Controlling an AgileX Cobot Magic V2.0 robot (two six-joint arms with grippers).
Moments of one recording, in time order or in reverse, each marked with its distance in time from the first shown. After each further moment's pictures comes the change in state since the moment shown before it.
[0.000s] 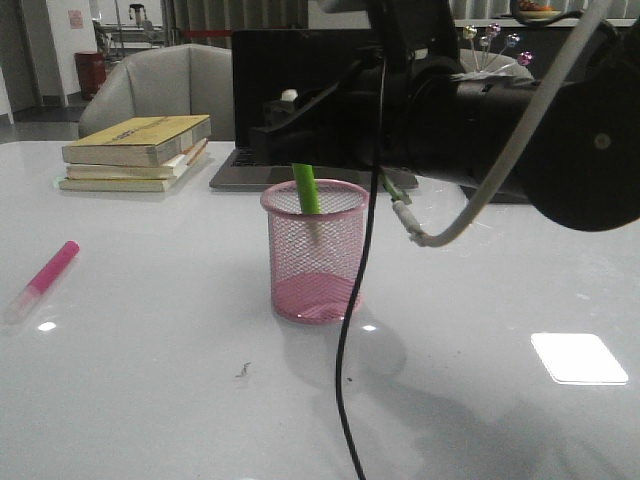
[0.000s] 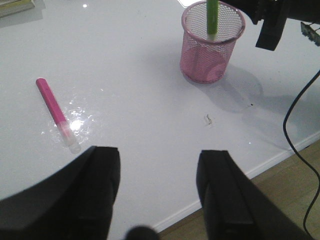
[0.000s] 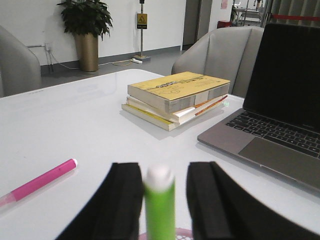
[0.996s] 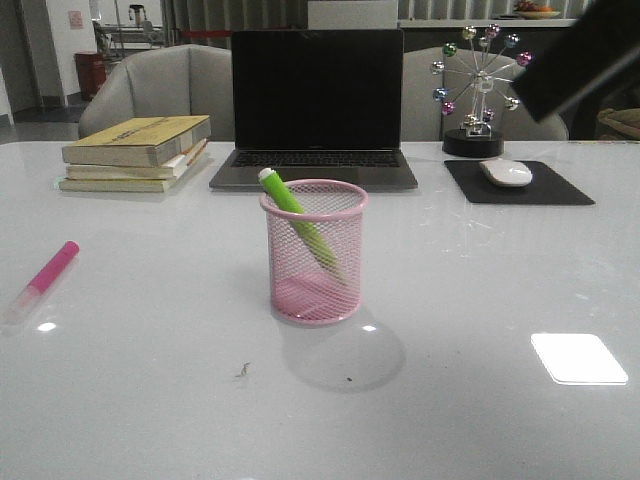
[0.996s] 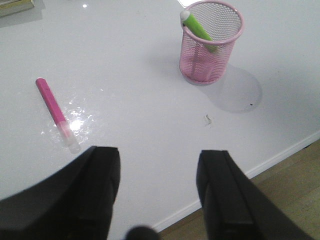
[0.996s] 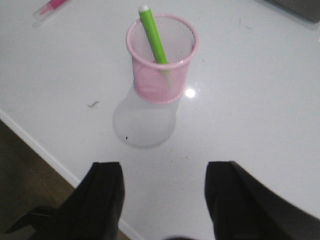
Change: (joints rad) left arm 0.000 0.000 0.000 0.000 0.000 0.000; right arm 0.000 -0.910 0.060 0.030 1.544 0.000
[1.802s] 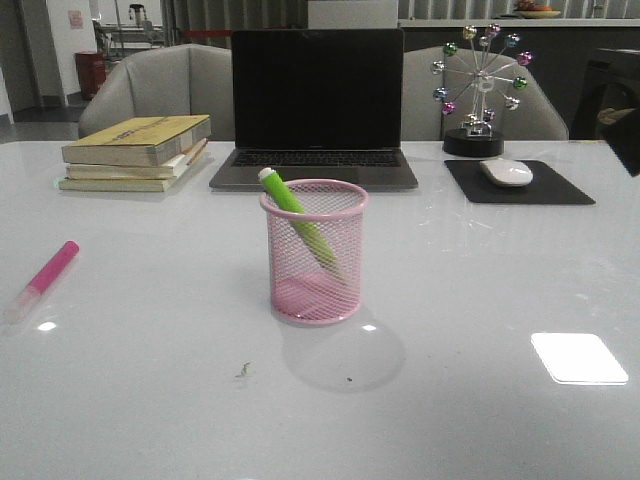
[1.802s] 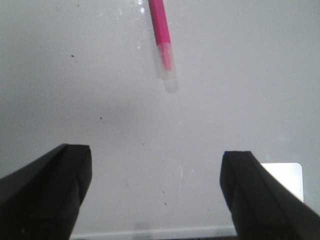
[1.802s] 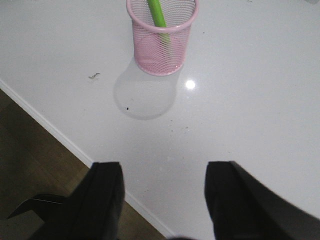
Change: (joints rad) left arm 0.322 0.610 -0.242 0.094 0.115 -0.122; right arm 0.000 -0.109 0.072 0.000 0.046 0.000
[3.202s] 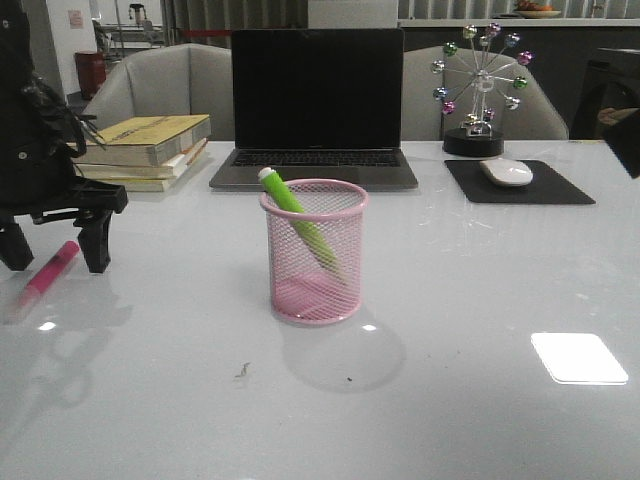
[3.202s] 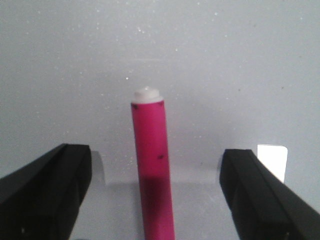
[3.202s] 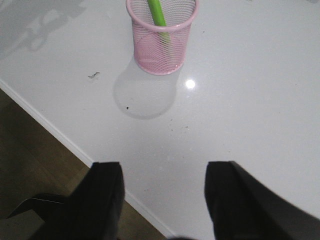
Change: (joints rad) left arm 0.046 0.768 -0.561 -0.059 -0.039 -0.006; right arm 0.000 0.000 0.001 0.000 0.000 0.000
